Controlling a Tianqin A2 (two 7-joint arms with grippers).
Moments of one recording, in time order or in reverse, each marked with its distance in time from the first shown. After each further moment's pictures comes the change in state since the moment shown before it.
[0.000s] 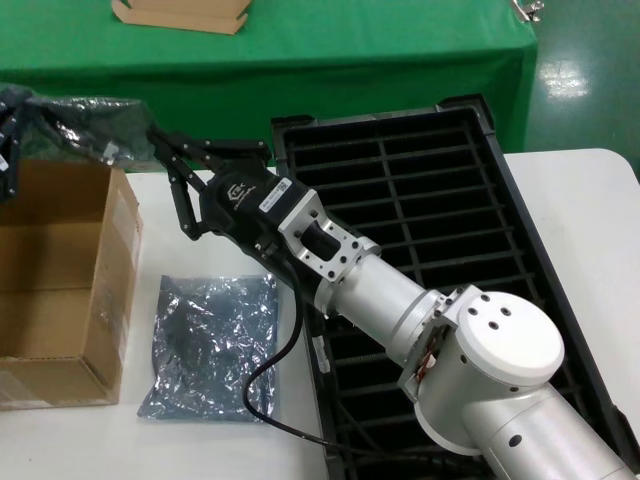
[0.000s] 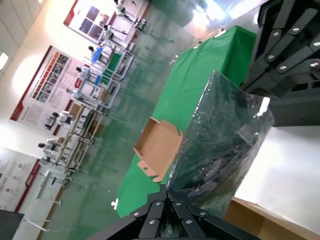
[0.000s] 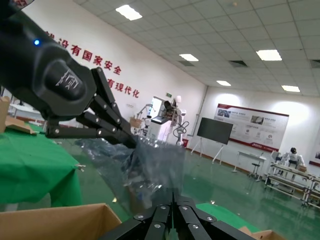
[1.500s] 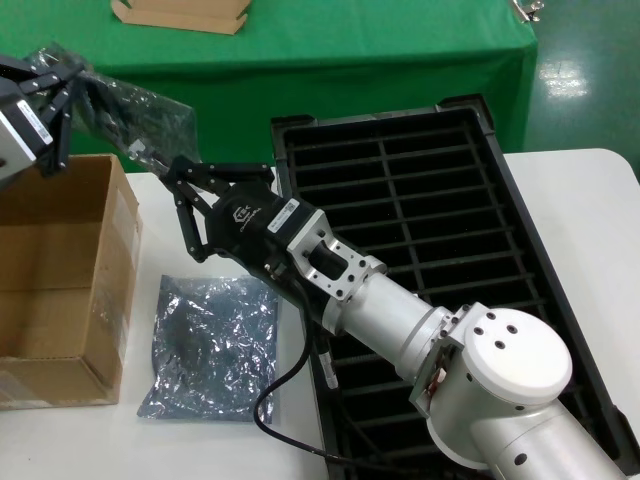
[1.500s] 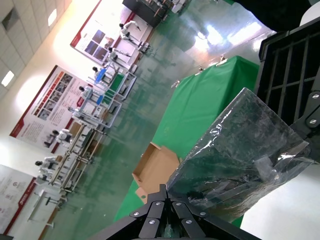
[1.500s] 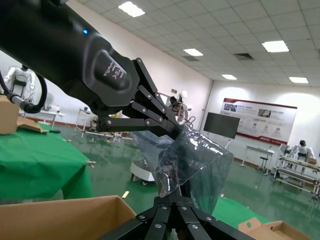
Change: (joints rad) left arm -0.078 0.048 0.076 0.051 -0.043 -0.041 0.025; right arm -0.048 0.000 0.041 0.022 -0.096 -0.051 0.082
